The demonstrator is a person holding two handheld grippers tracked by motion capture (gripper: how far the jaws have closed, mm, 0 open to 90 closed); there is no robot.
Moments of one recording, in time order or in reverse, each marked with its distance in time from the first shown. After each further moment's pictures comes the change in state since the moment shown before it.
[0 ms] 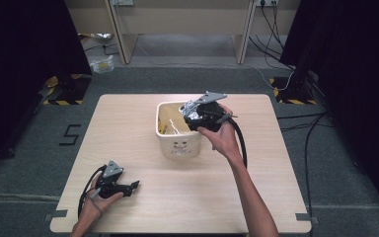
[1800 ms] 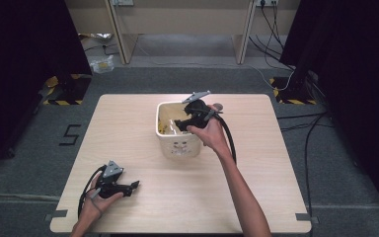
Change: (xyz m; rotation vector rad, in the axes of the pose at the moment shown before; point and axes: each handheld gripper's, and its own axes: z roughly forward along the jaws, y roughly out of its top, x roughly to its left) left arm 0.000 0.000 0.000 -0.001 -0.001 -0.003; right arm 0.003 0.004 0.044 0.108 0.068 0.017
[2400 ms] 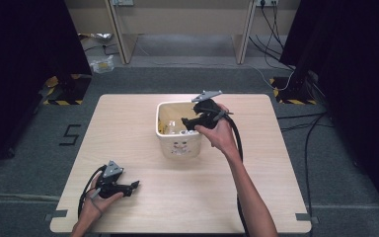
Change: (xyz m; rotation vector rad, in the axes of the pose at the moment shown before) left arm 0.000 0.000 0.000 -0.002 0.001 0.001; right arm -0.009 -0.007 -0.027 -0.049 -0.041 0.012
